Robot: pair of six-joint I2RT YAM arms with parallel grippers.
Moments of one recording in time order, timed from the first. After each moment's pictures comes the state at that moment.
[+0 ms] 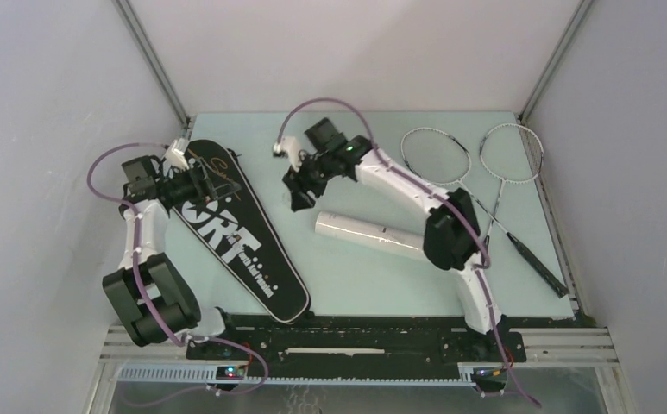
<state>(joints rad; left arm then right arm) 0.46 1.37 1.03 -0.48 1.03 -0.02 0.79 2.25 2.12 -0.75 -0.51 -0.30</state>
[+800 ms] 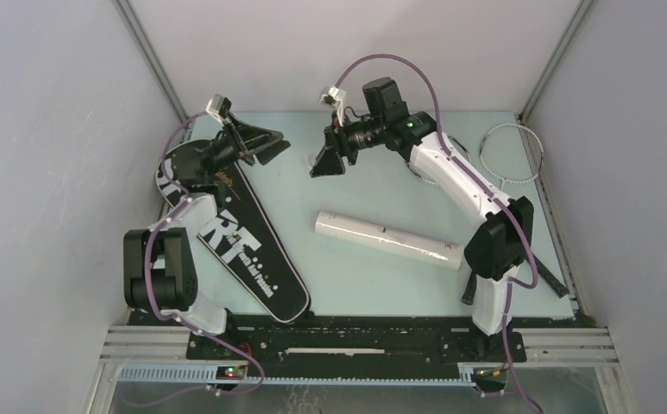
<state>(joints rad) 0.04 1.54 0.92 1.20 1.10 -1.71 0.59 1.93 1.98 -0.61 -0.90 -0.06</state>
